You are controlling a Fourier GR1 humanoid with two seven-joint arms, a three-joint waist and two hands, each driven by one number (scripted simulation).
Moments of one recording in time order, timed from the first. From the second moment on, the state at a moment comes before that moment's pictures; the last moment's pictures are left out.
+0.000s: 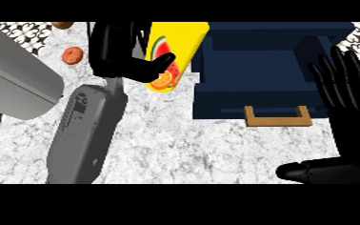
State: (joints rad) left arm -0.70 0.01 0.00 -1.34 0.22 0.12 -0.19; right arm -0.08 -0.10 -0.09 -2.07 -0.17 0.15 0.16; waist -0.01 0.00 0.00
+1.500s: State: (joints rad) left arm -1.22 0.00 -0.27 -0.60 0.46 0.39 -0.31; right arm -0.10 -0.10 -0.09 -2.03 -0.17 0.16 0.13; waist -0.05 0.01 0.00
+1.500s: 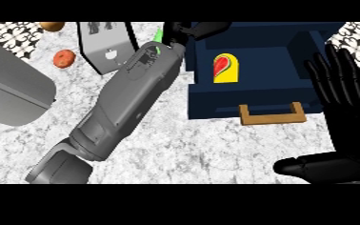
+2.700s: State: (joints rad) left arm -1.30 0.00 -0.58 -0.42 0.63 0.49 -0.34; right arm -0.16 -0.09 -0.07 -2.00 -0.21 0.19 0.13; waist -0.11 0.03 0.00
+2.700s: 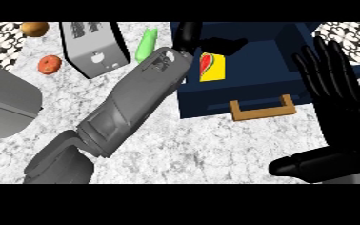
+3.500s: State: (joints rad) left arm -1.24 0.03 -0.44 -0.59 0.77 0.40 -0.45; right arm -0.09 -0.18 -0.13 -2.05 -0.34 0.31 0.15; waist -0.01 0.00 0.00
